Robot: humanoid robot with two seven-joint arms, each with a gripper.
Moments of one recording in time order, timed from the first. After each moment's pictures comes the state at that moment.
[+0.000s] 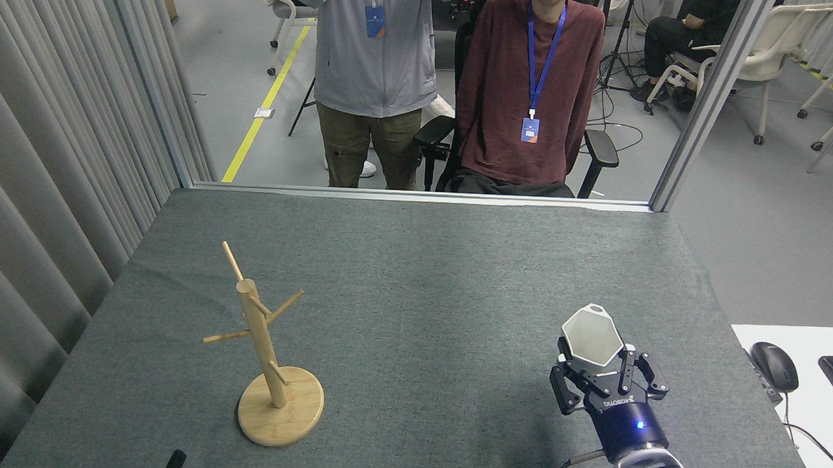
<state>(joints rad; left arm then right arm) 0.44 0.09 0.01 -1.73 -1.45 -0.27 0.41 -0.16 -0.05 -0.08 -1.26 1.59 -0.25 -0.23</state>
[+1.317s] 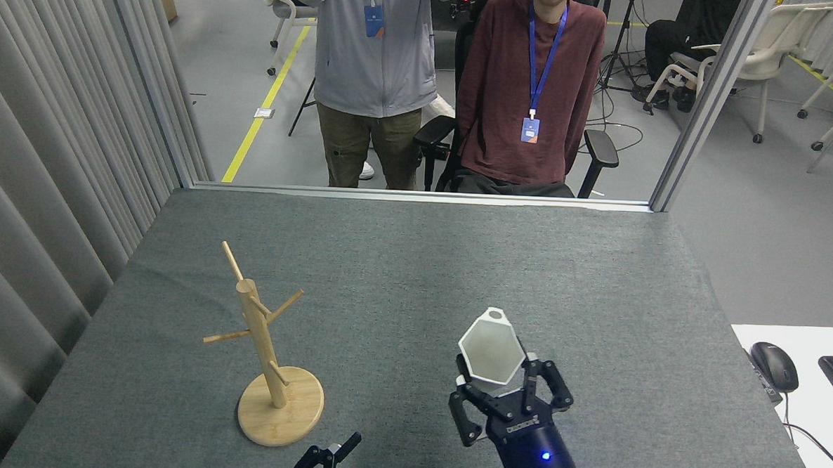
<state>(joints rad) 0.24 -0.03 -0.24 -1.61 -1.78 -0.45 0.40 0.00 0.14 0.12 -1.53 1.71 -0.24 -0.22</state>
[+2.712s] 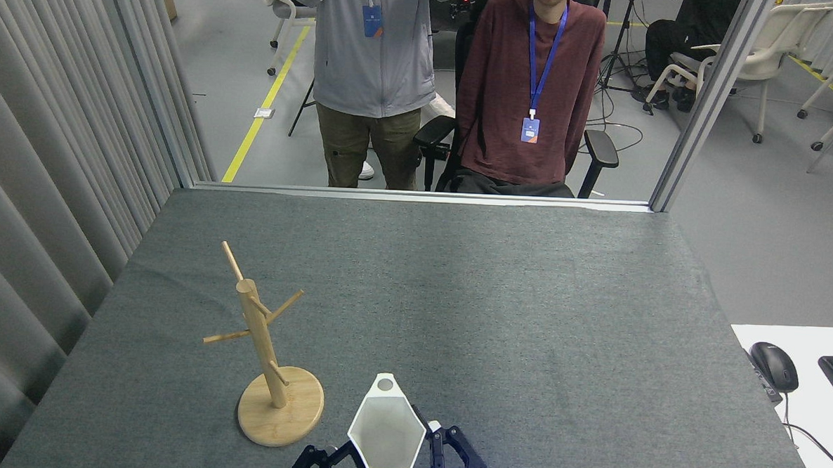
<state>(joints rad) 0.24 -0.03 -0.25 -1.60 -1.78 -0.45 0.40 0.24 0.15 0.40 -1.73 1.81 -0.26 -0.22</state>
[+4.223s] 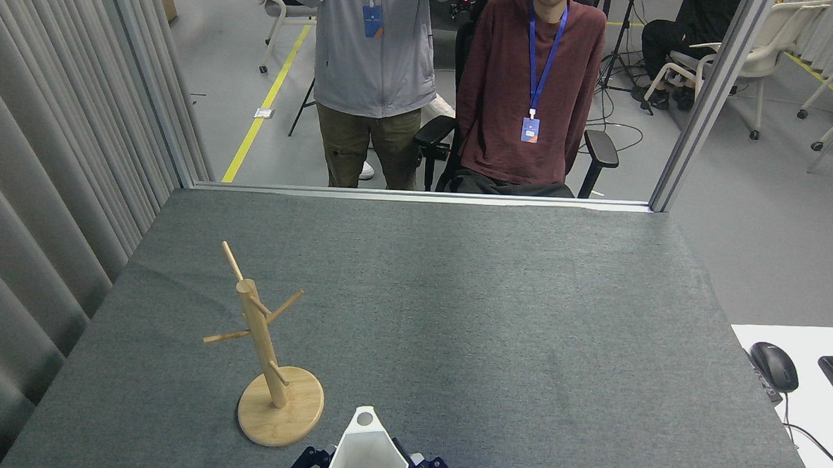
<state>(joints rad) 0.24 -0.03 -0.24 -1.61 -1.78 -0.45 0.41 0.30 0.13 0.48 -1.77 1.86 -0.24 -0.22</state>
